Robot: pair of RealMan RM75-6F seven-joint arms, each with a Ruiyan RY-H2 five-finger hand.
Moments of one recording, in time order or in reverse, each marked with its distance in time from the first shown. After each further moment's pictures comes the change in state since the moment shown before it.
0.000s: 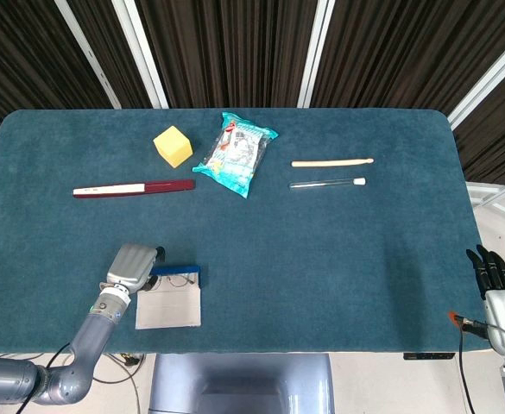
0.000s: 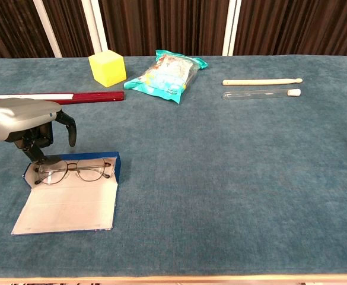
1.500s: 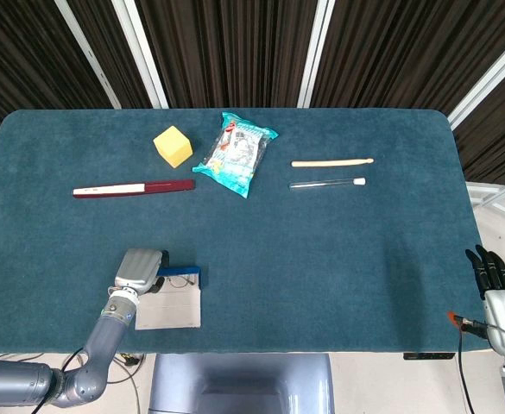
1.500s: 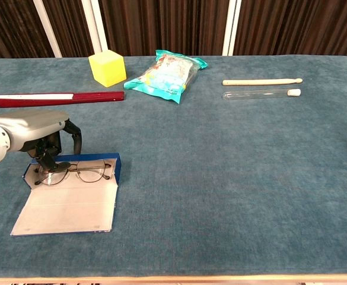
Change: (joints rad) left arm 0.048 -0.087 -0.084 0.037 -0.058 -0.009 0.066; right arm 0.000 0.002 -0.001 -0.004 -0.001 0.000 0.005
